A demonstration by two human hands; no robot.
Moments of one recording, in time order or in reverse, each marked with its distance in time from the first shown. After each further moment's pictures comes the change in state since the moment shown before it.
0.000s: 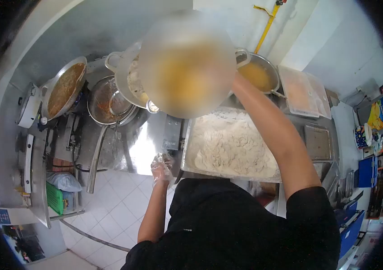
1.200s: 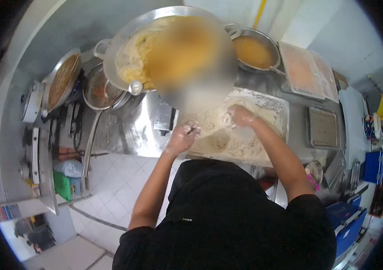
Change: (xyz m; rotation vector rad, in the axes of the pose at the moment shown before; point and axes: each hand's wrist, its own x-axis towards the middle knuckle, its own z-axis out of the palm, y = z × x) left_hand -0.049 0.009 0.137 0.863 -0.697 0.590; right_hand -0.215 0.072 0.170 0.301 -0.311 0.120
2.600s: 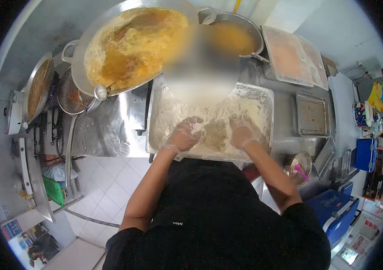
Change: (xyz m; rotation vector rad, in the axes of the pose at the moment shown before) left_hand 0.036 0.044 0.064 0.258 -0.278 -0.021; right_hand -0.108 0.013 0.033 -0.191 -0.076 0.463
